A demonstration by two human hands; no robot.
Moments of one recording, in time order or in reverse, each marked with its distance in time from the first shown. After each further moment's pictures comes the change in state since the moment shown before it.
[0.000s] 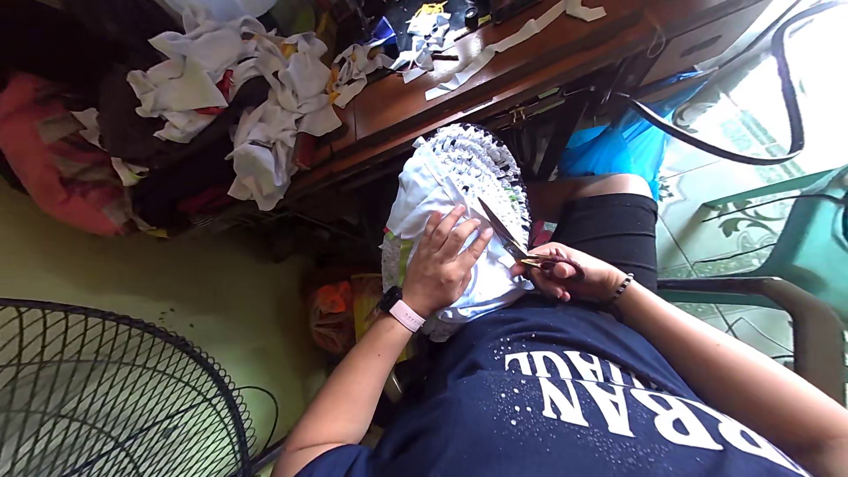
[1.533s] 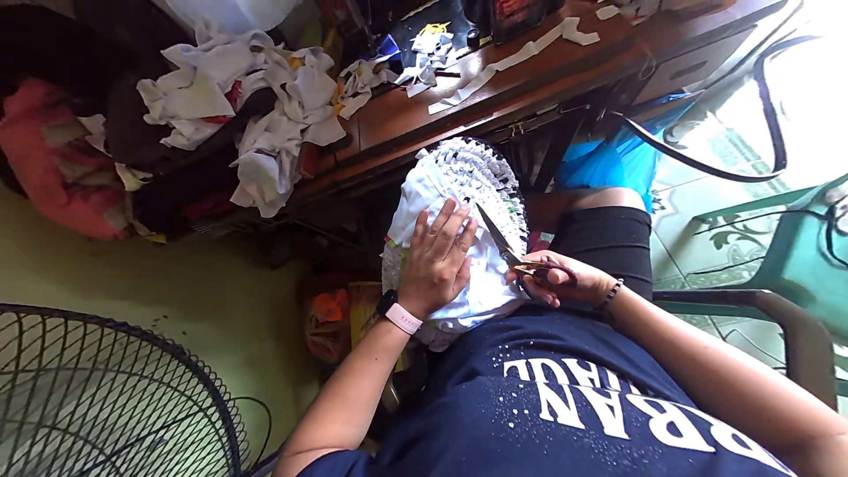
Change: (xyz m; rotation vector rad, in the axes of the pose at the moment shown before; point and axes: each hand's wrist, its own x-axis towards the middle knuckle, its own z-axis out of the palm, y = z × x) left_hand 0.008 -0.010 -0.006 0.059 0.052 -0.066; right_hand 0.011 -0.003 -0.004 -0.012 -0.044 -0.001
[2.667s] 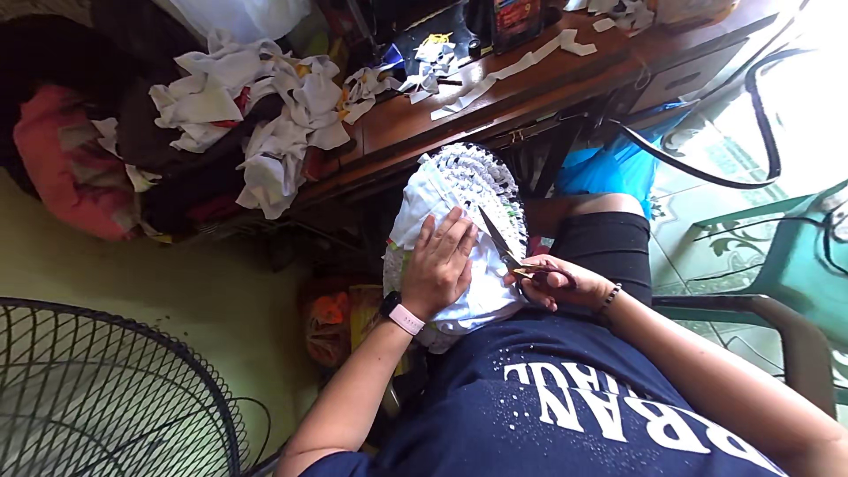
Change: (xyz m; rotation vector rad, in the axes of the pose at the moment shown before) left_hand -0.002 0.001 0.006 0.016 0.015 0.017; right_hand 0.002 0.000 0.002 0.024 -0.010 -0.009
